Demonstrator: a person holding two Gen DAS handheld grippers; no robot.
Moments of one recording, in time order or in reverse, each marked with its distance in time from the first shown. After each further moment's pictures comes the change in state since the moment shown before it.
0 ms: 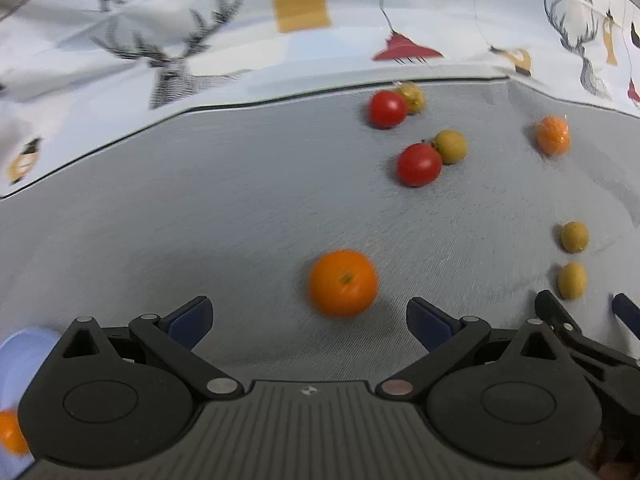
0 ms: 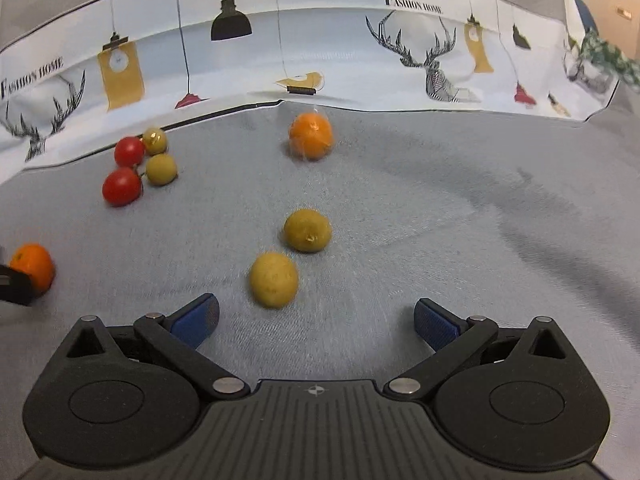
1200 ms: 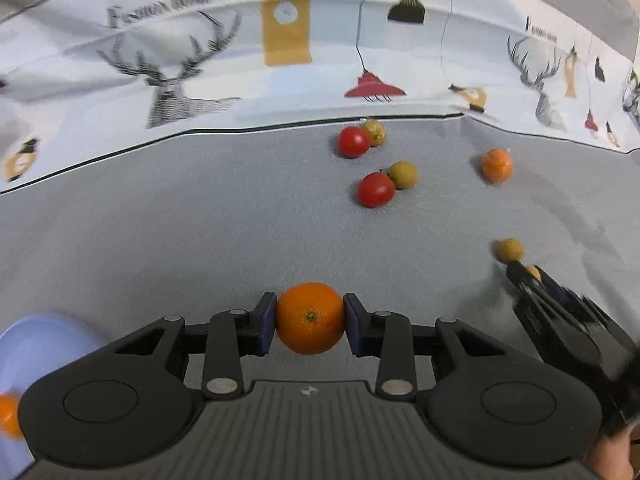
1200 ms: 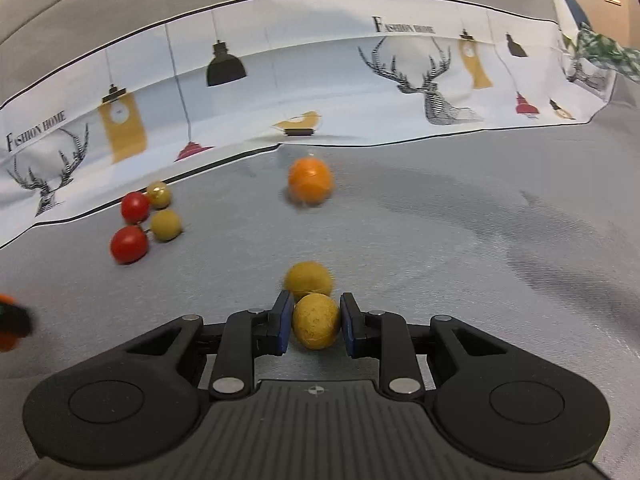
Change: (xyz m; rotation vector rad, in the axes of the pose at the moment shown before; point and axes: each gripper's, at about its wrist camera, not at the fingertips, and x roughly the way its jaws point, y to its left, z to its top) left arm -0.070 0.021 -0.018 -0.054 -0.071 -0.110; right arm -0.004 -0.013 0.013 0.068 -0.090 0.047
